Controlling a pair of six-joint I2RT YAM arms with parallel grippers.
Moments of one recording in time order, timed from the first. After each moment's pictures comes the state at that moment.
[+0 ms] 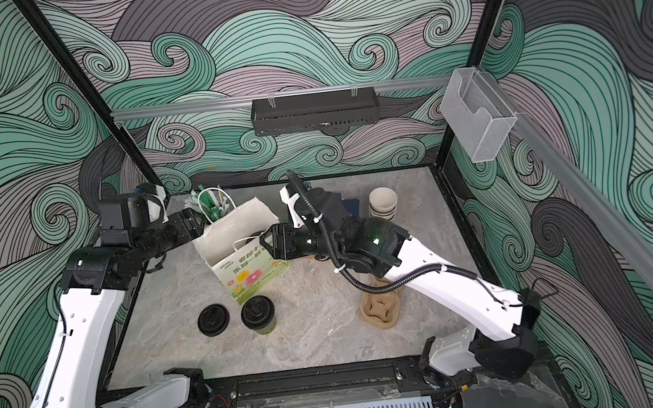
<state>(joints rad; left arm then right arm) -0.14 1.13 1.50 -0.99 0.05 -0.43 0.99 1.40 1.59 -0.65 -0.04 0.78</state>
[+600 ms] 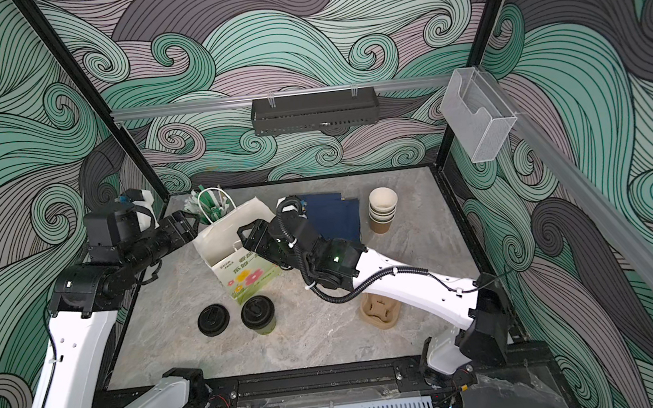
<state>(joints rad) -0.14 1.04 1.45 -0.95 0.03 -0.50 1.07 1.51 1.44 -0.24 0.16 1.30</state>
